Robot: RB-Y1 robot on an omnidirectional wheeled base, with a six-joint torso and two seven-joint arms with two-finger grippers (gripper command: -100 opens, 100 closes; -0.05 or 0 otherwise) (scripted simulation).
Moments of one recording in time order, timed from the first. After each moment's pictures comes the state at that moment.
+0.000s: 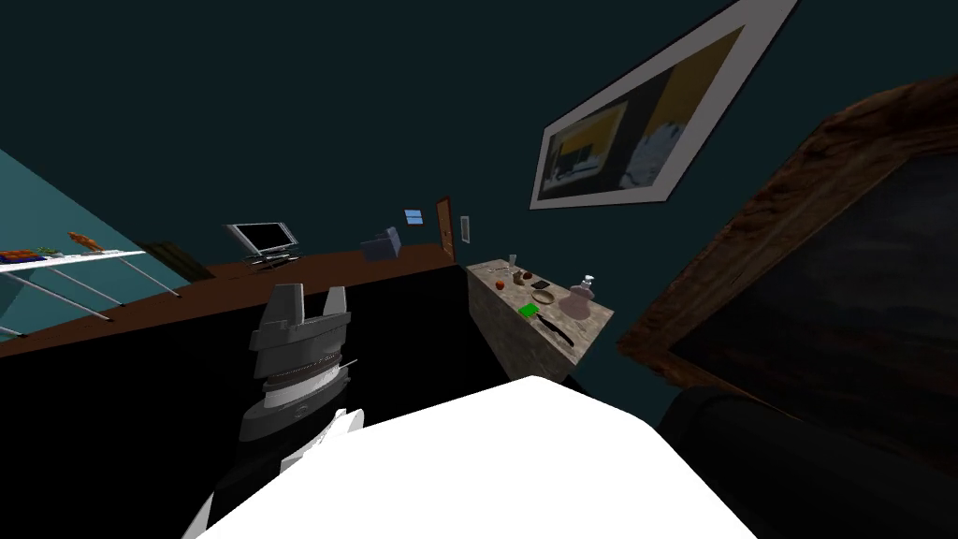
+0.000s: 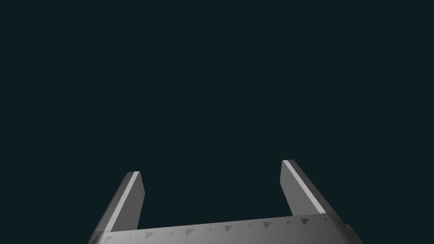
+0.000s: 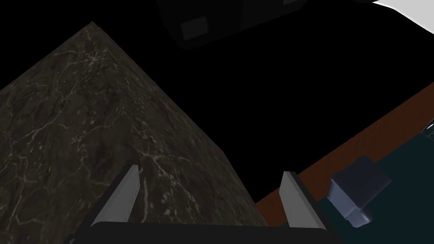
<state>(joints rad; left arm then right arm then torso) 0.53 0.00 -0.04 -2.39 -0.10 -0.64 -0.07 0.85 -1.24 0.55 -1.39 -0.02 -0.59 0.21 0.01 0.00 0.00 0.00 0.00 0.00</state>
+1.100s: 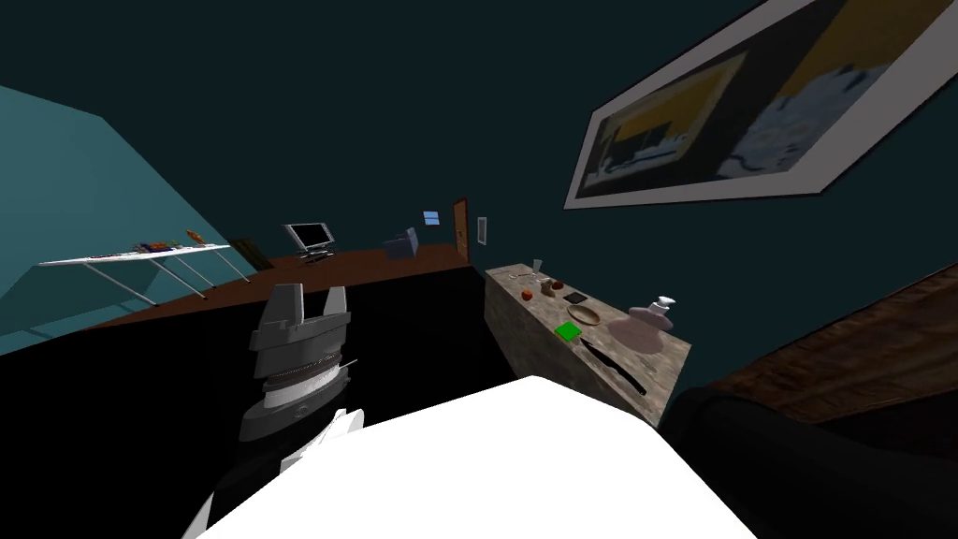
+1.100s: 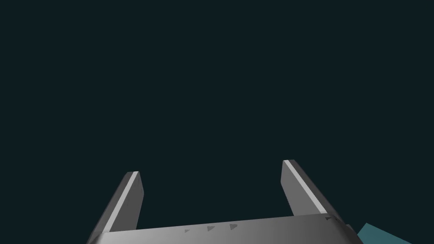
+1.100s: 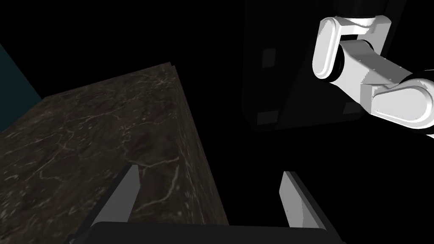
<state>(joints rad) 0.53 0.00 -0.04 -2.39 -0.10 -0.64 -0.07 0.89 -1.49 0.74 -1.19 -0.03 -0.62 0.25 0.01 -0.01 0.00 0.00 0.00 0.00</state>
